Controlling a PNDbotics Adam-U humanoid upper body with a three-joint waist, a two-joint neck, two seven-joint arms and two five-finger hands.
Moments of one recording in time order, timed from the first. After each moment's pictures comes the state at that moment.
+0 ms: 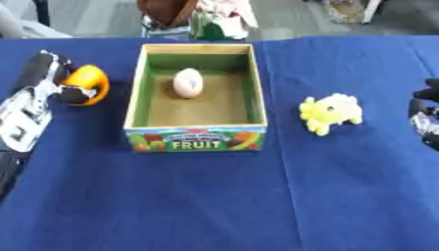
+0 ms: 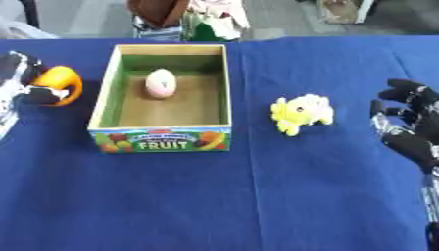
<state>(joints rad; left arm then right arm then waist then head) -0.76 0.66 -0.10 -1.01 -0.55 0.19 0.14 -0.50 -0.25 -0.16 -1.44 0.02 -0.22 0.13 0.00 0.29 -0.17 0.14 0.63</state>
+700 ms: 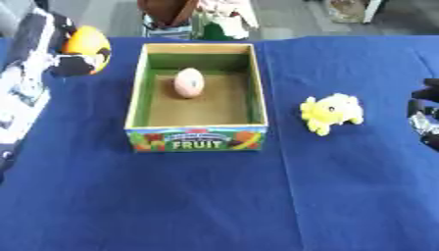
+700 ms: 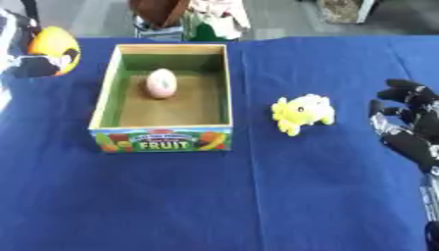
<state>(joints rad) -0.72 0.71 -0.12 -1.39 -0.45 0.18 0.14 -0.50 -0.25 -0.16 -1.44 0.02 -0.22 0.13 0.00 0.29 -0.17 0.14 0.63</state>
